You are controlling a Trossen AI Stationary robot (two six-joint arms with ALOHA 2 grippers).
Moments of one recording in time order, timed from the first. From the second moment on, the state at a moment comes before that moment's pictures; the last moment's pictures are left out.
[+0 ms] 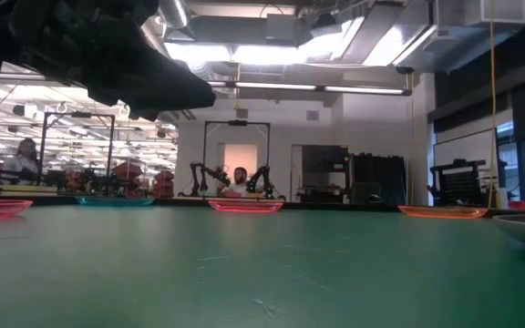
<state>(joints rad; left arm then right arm) -0.46 1.60 0.49 0.82 -0.48 -0.15 0.93 1.37 1.07 -0.73 0.20 1.23</state>
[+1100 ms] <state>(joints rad) -0.46 1.60 0.49 0.82 -0.48 -0.16 0.47 1.36 1.07 -1.22 0.74 0.80</state>
